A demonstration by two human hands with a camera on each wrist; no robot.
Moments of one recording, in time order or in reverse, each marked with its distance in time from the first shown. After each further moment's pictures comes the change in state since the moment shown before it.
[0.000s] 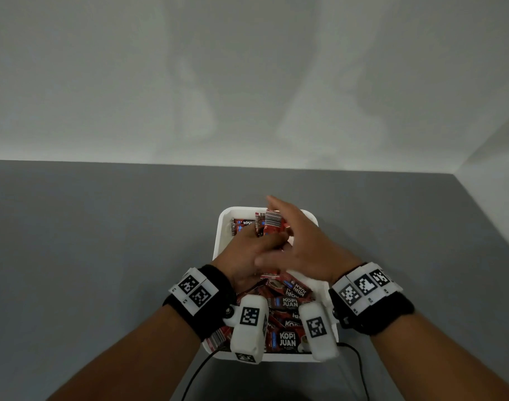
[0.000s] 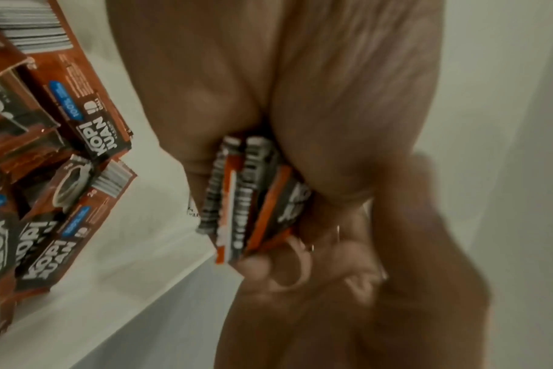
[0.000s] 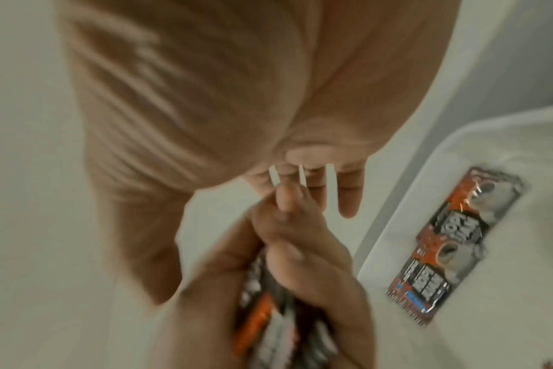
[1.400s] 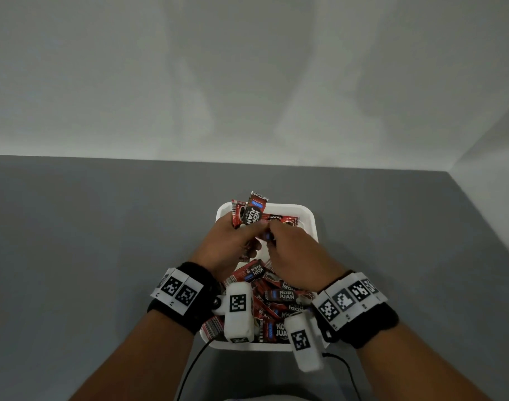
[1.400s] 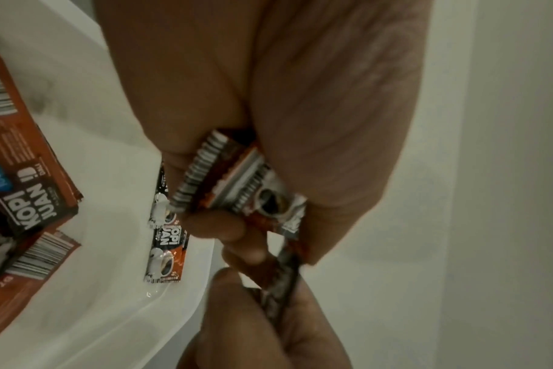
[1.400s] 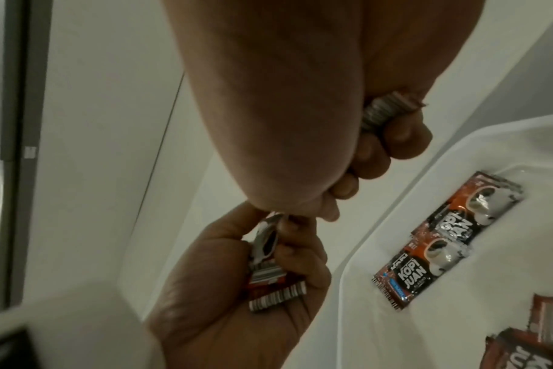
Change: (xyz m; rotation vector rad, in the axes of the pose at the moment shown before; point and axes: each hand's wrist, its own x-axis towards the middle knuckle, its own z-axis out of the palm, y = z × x) left_hand -0.009 0.005 -0.020 0.190 0.190 0.067; right_hand -0.013 -0.001 0.025 -0.447 0.067 0.057
